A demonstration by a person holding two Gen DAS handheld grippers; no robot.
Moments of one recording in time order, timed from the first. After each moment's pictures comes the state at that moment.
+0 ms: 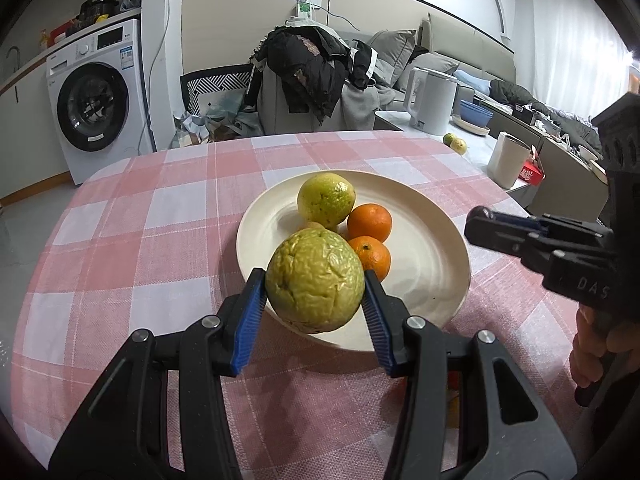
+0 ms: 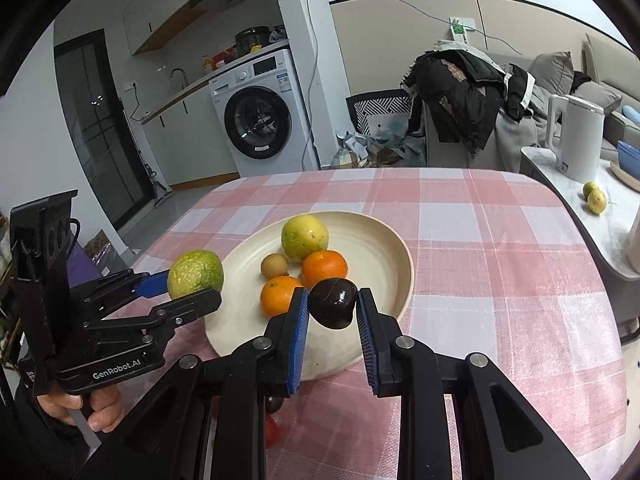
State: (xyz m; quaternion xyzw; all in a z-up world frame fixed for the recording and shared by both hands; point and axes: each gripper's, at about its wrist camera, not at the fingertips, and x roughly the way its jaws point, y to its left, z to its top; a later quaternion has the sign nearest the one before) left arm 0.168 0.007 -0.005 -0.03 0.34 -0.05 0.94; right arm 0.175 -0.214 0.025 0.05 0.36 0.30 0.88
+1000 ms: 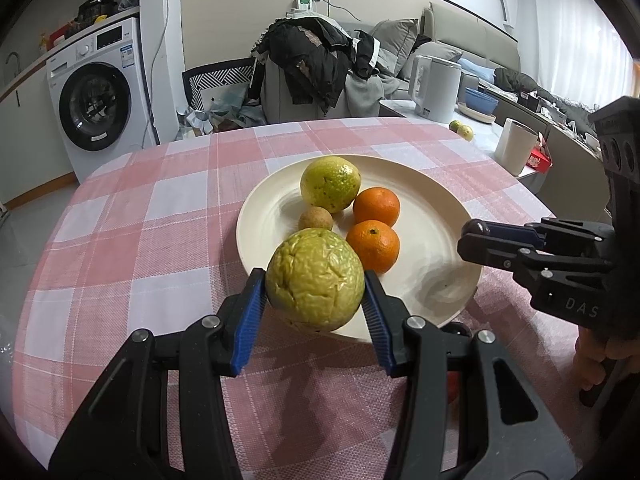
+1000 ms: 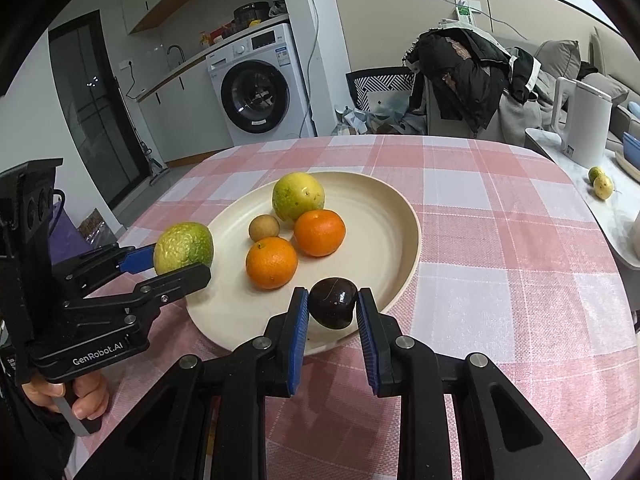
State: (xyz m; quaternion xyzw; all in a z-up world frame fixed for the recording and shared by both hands) left arm 0.175 0.003 -0.021 -0.01 0.35 -0.04 0.93; right arm 0.179 -0.202 0.001 0.03 0.40 0.29 0.87
